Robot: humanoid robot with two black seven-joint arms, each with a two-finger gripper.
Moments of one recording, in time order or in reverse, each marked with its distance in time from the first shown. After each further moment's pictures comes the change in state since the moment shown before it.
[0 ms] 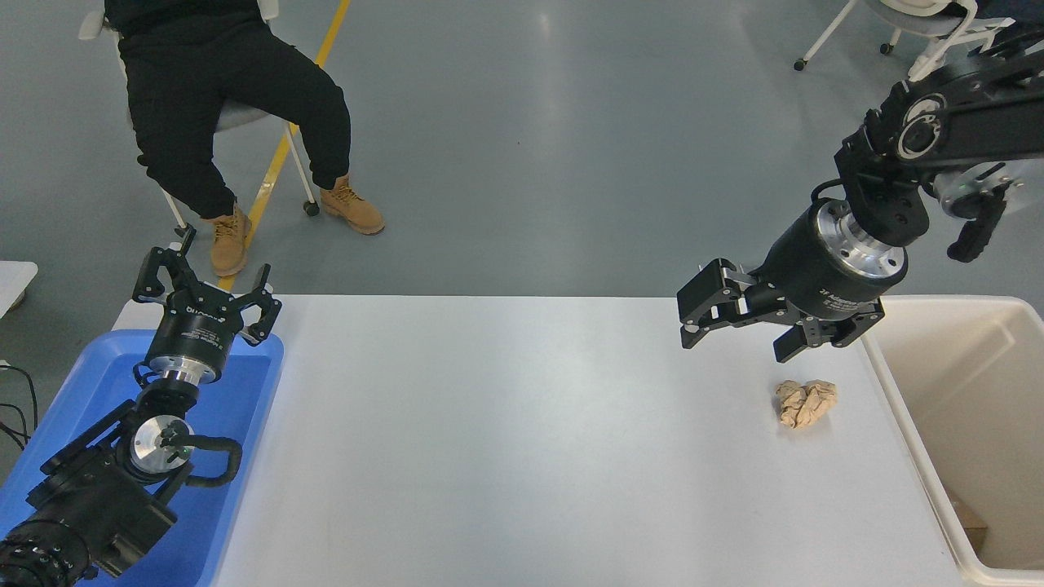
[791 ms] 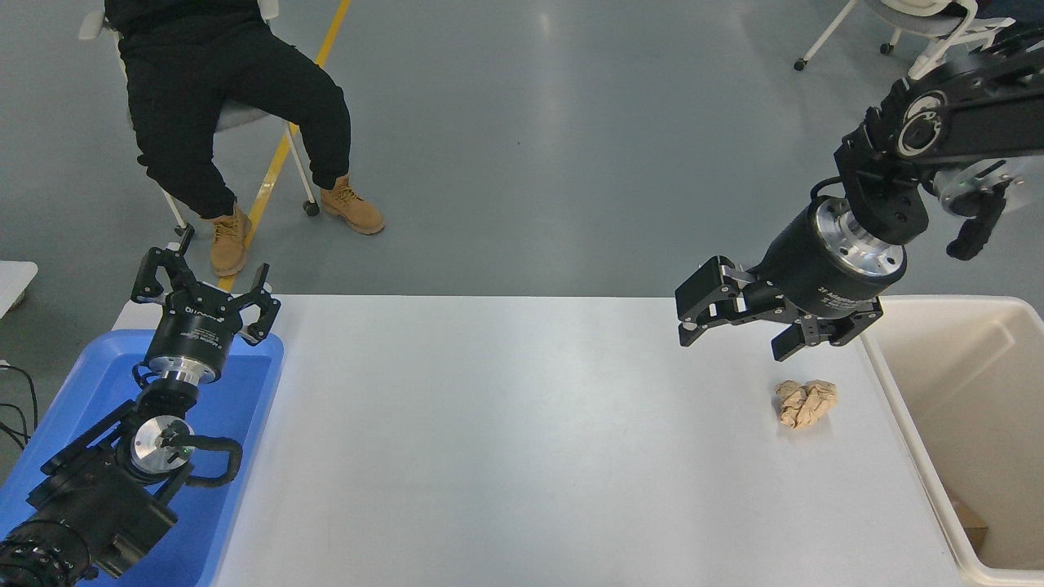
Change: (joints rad) left arm 0.000 -0.001 0.000 0.000 -0.001 0.001 -0.008; right arm -0.006 -0.001 -0.005 -0.012 0.017 0.000 0.001
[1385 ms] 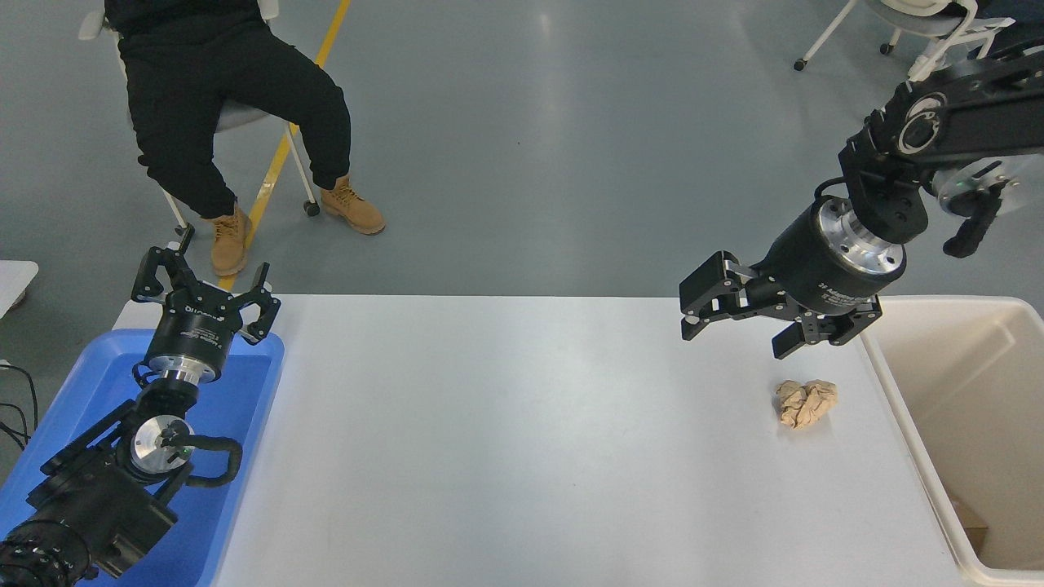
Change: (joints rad) left arm -0.001 0.000 0.000 0.000 0.000 0.000 -0.001; right arm -0.066 -0.017 0.007 -0.066 0.007 0.003 0.000
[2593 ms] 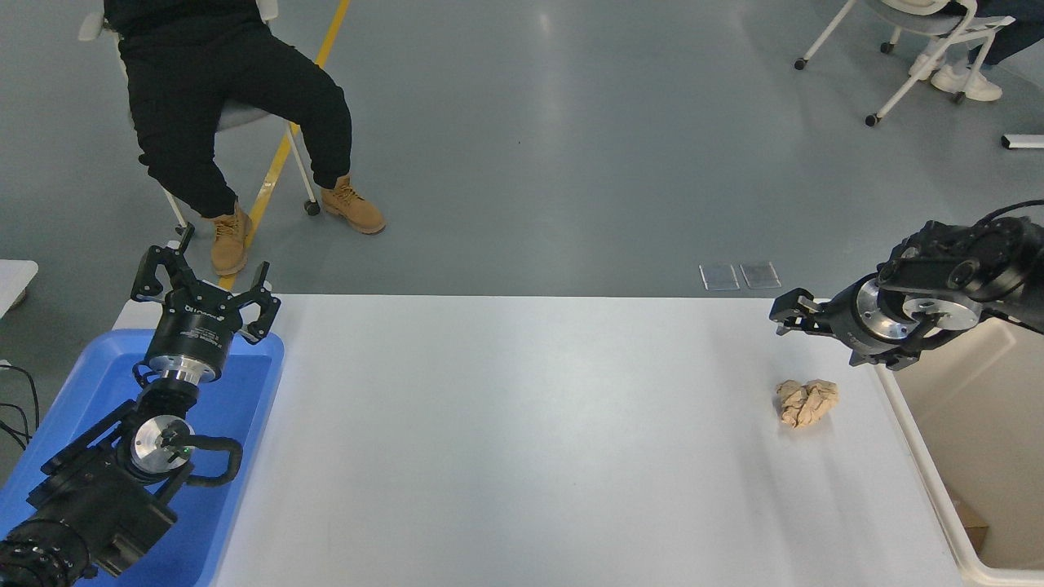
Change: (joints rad) left arm 0.000 0.000 0.000 0.000 0.000 -0.001 0.000; right arm -0.773 0.047 0.000 -0.645 -0.017 -0.452 -0.001
